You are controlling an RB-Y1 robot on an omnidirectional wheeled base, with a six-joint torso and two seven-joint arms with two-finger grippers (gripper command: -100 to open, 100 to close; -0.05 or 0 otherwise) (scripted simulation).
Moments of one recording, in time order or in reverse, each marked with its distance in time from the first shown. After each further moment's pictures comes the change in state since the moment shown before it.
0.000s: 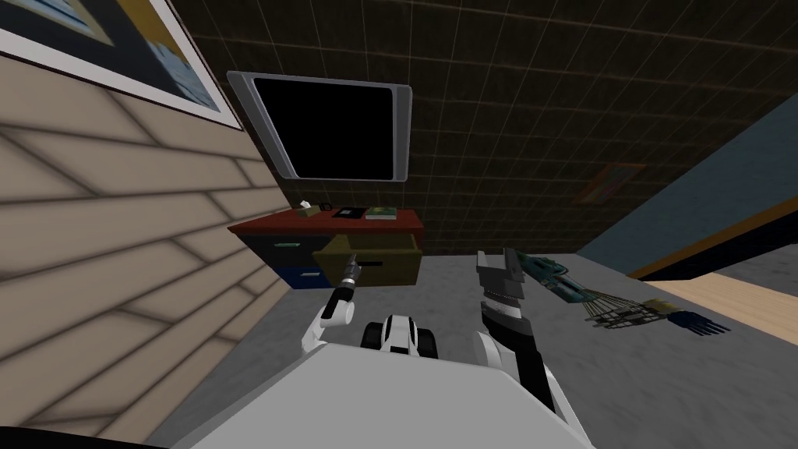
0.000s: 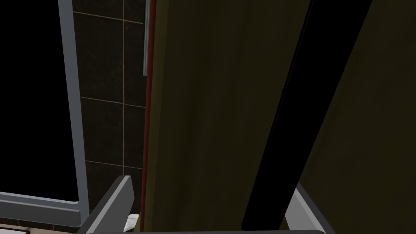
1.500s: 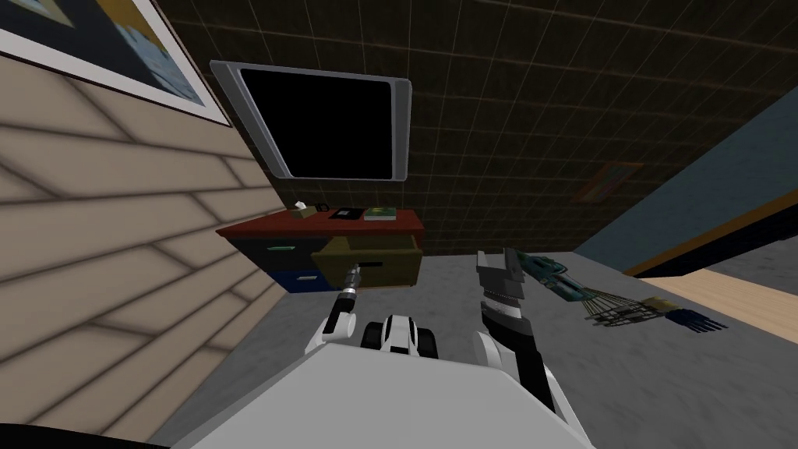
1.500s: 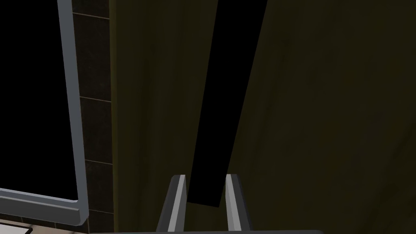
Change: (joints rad) left arm 0.016 -0.015 -0.022 0.180 -0.011 -0.244 0.002; right arm -0.001 0.000 0.000 0.000 0.000 0.000 0.000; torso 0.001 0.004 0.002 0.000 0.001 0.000
